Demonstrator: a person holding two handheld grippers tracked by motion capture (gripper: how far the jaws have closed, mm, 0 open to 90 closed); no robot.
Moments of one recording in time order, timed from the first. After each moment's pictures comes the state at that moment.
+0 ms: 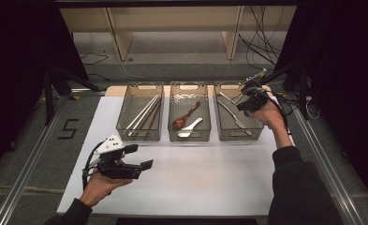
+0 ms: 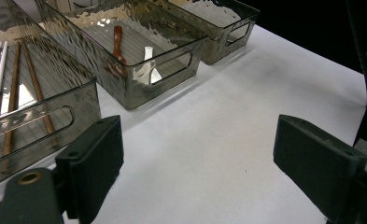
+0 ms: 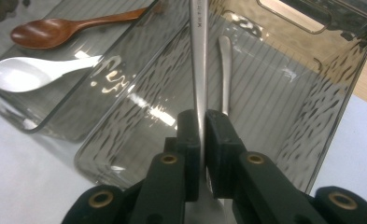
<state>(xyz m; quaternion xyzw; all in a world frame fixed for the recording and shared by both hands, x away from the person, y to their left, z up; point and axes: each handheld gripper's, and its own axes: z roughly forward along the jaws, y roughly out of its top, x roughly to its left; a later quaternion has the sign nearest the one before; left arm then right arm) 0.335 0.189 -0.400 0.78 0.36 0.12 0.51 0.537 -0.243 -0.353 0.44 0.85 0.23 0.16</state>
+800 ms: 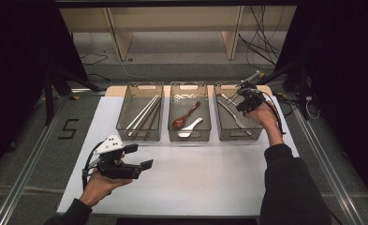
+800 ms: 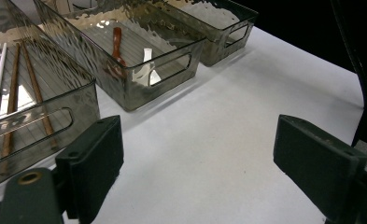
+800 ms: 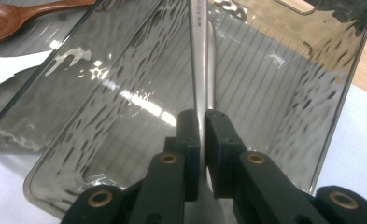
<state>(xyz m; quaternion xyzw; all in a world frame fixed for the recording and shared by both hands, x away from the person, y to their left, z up) 0.335 0.189 -0.399 0.78 0.35 0.12 0.51 0.553 -0.236 -0.373 0.47 0.84 0.20 0.18</state>
